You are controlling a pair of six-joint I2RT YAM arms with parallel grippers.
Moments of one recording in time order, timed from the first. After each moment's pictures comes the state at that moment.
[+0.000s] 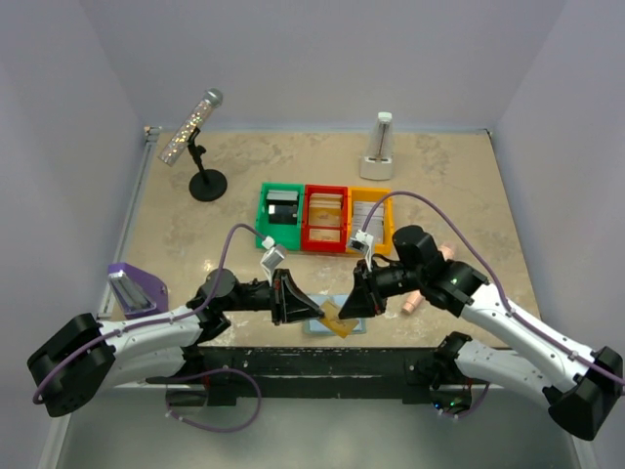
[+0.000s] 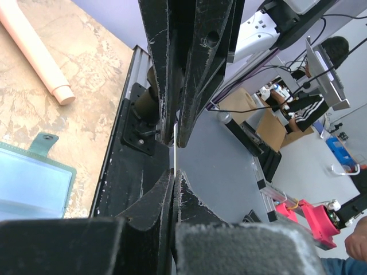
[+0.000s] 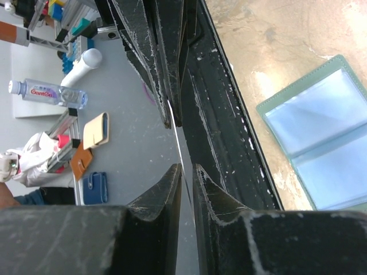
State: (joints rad) left arm -0.88 1.02 0.22 0.92 0.67 -0.83; right arm 0.75 0.90 0.74 -0.48 -0.78 0.34
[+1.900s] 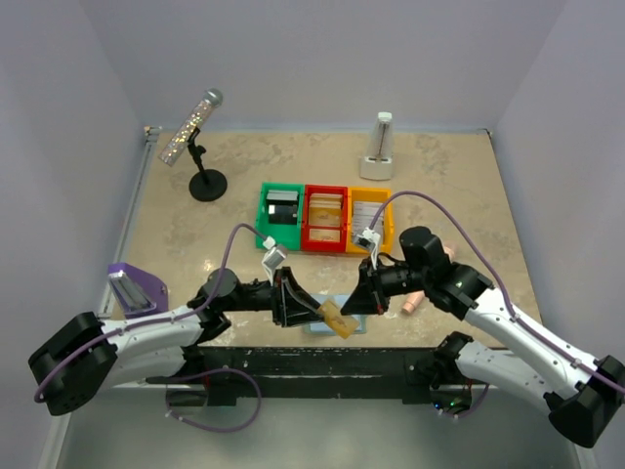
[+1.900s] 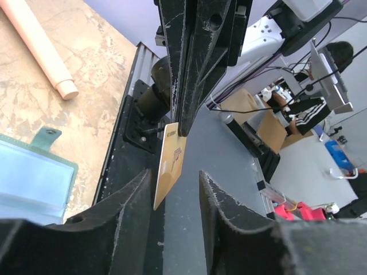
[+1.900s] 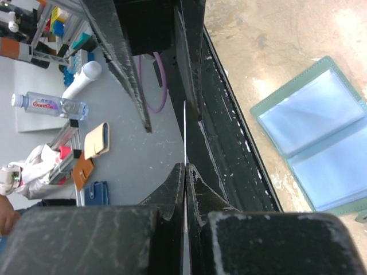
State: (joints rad) left arm -0.88 1.04 0.21 0.92 0.66 -0.84; right arm 0.72 0.85 0.71 -0.44 -0.78 0.38
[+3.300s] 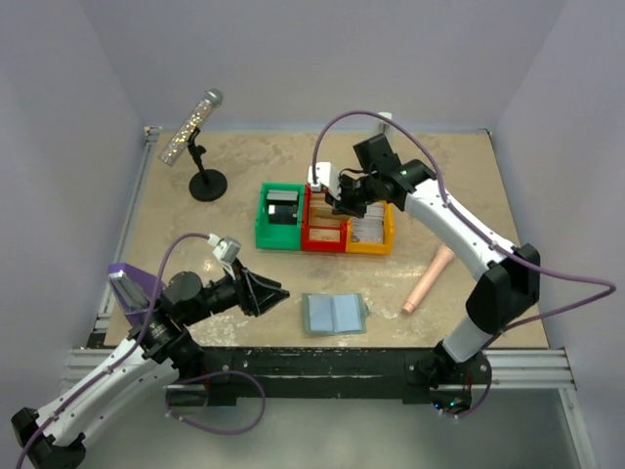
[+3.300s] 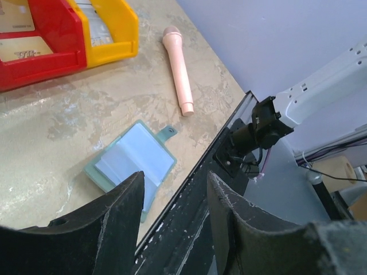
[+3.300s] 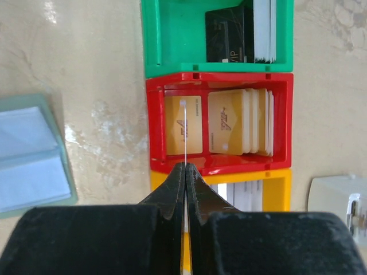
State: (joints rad) left arm -0.73 0.37 0.34 -0.09 0.31 -0.67; right arm 0.56 1.59 1.51 -0.80 -0.46 -0.79
